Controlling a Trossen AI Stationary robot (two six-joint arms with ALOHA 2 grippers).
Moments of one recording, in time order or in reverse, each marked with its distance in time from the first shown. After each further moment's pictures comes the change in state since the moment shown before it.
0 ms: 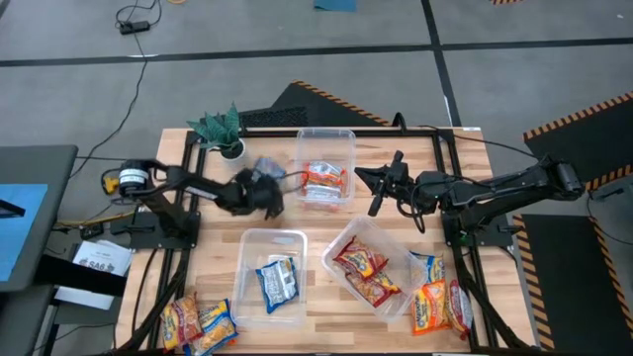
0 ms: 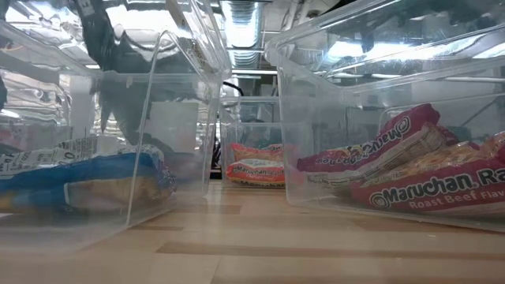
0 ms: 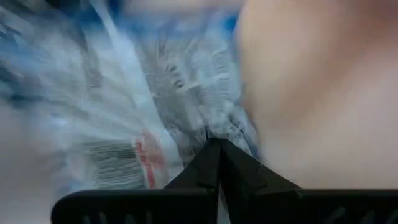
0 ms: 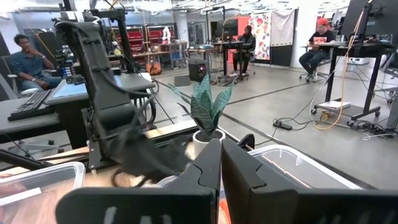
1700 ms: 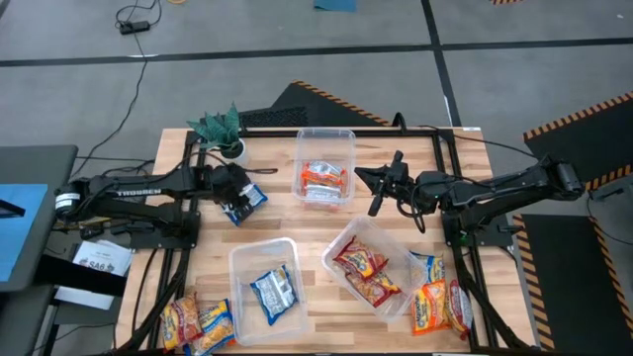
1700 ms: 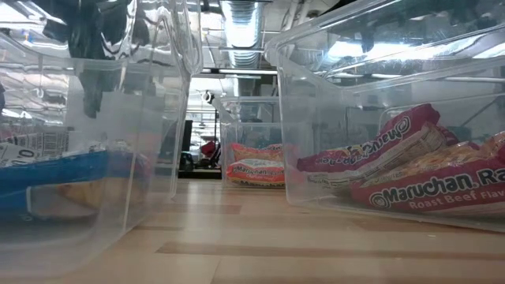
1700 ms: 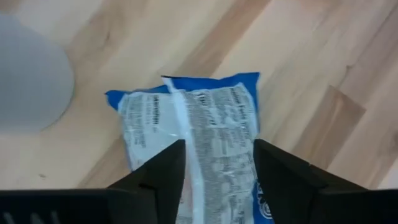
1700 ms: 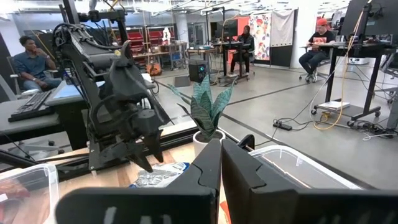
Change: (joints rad) left arm 0.155 -0.632 -0.037 -0.417 0.436 0.125; right arm 0.000 0.000 0.000 0.003 0.000 0.001
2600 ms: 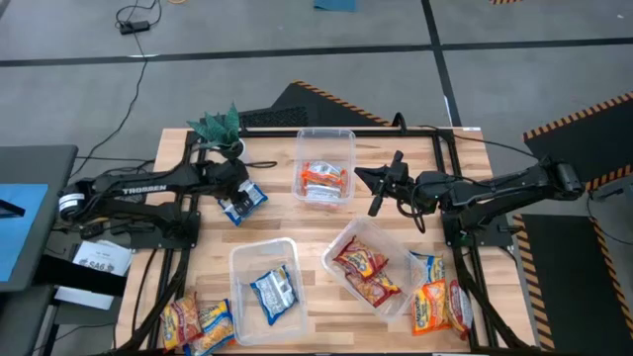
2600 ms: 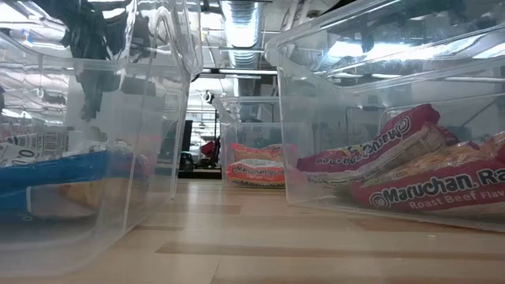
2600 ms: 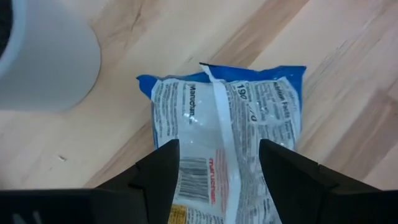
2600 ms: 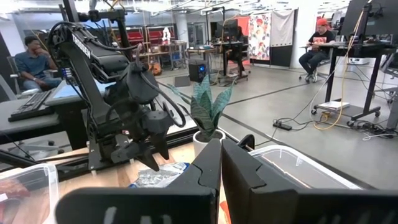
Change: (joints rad) left arm 0.090 0.058 0.000 -0.007 0.002 0.012; right arm 0.000 0.000 0.000 0.000 0.000 0.000
